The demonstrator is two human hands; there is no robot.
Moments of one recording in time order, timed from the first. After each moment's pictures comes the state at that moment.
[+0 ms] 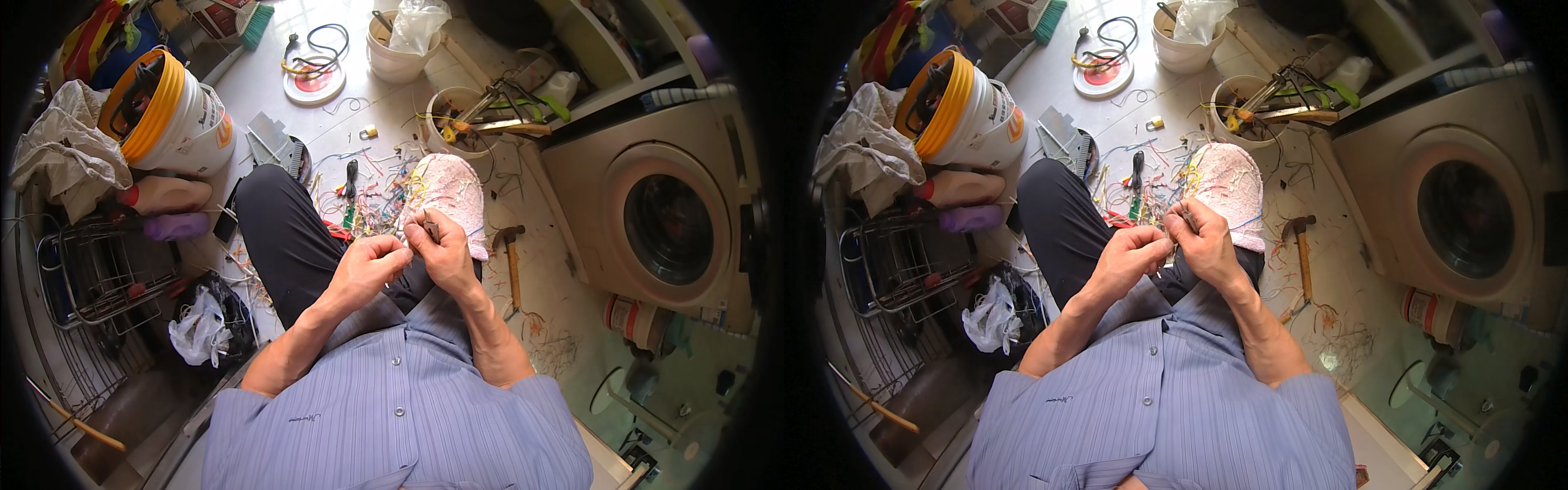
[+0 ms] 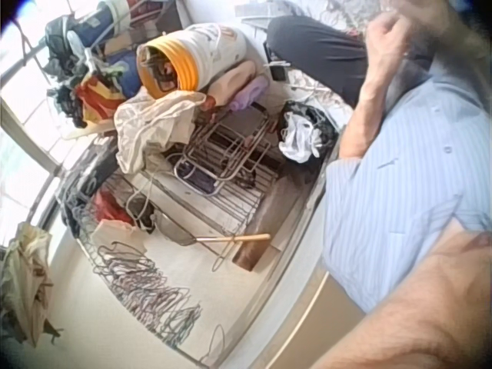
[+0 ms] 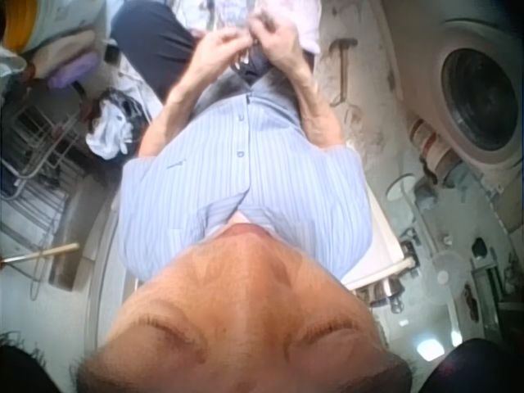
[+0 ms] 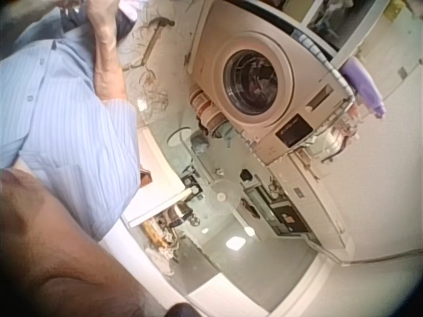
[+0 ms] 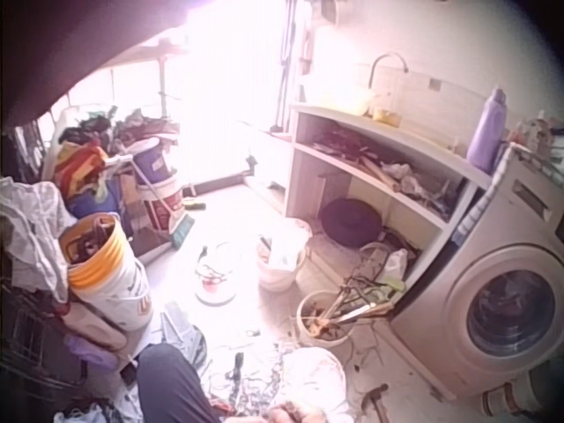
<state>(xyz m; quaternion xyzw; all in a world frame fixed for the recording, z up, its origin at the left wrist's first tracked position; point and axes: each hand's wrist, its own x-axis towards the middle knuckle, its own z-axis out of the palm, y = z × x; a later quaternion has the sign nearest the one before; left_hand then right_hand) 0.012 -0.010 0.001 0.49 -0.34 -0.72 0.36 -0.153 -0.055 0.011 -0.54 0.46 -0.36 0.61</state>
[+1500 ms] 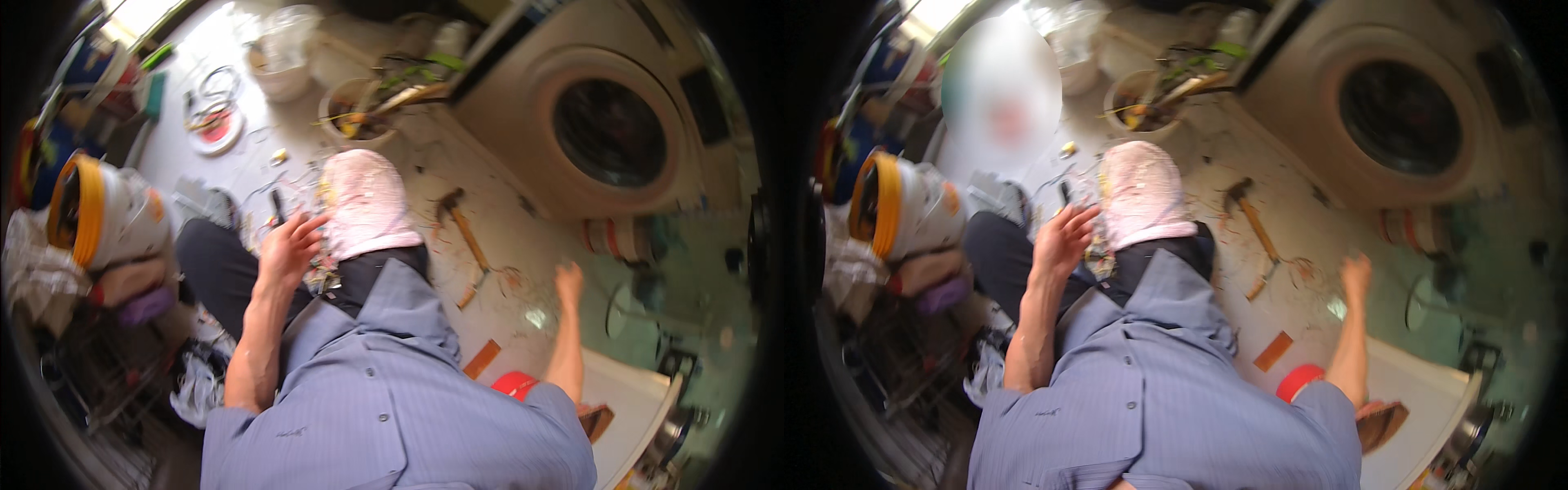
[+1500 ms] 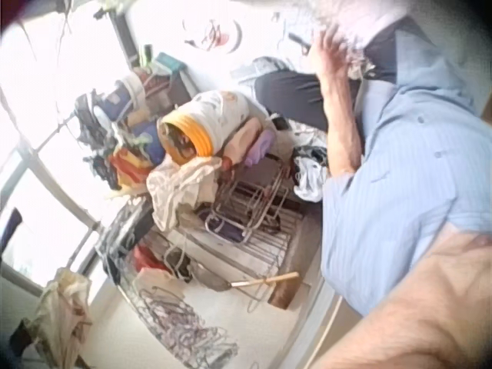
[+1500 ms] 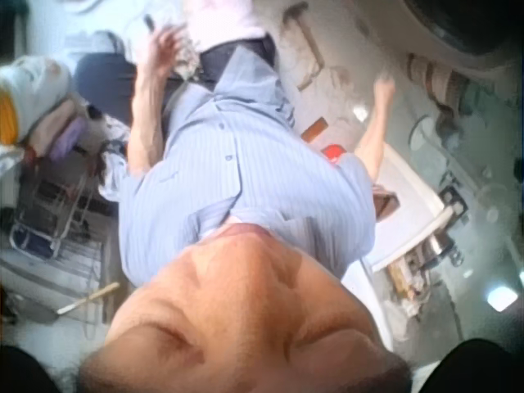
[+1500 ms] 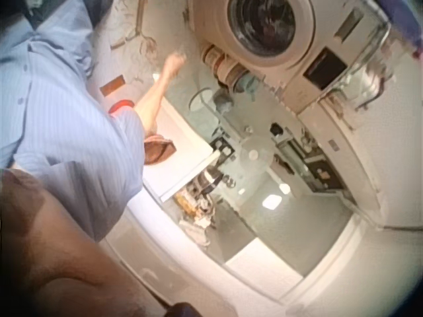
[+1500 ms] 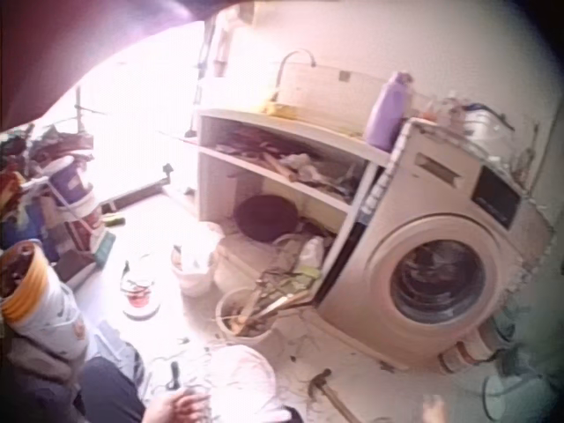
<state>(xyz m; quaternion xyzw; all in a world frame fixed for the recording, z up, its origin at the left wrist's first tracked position) -0.008 -0.073 -0.040 0.48 -0.03 -0.77 0.43 -0.640 0.144 -0.079 -0.37 0.92 -0.13 0.05</state>
